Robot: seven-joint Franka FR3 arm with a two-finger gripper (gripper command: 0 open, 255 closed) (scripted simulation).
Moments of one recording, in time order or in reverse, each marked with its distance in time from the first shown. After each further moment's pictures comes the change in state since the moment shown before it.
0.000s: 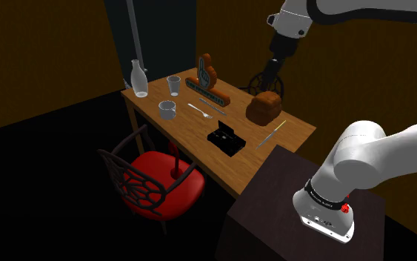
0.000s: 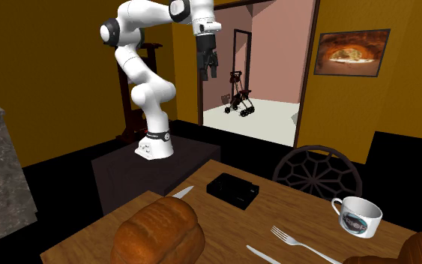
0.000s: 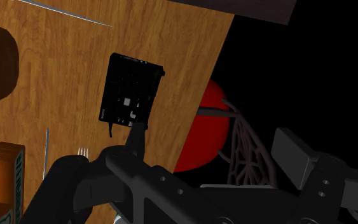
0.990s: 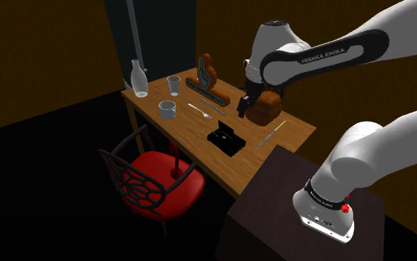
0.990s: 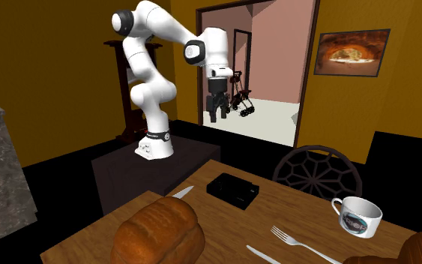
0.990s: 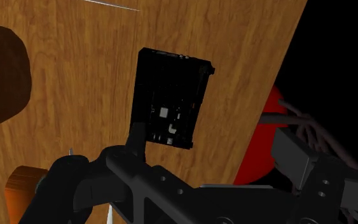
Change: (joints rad) arm -0.082 0.274 0.053 -0.229 -0.111 0.507 0.111
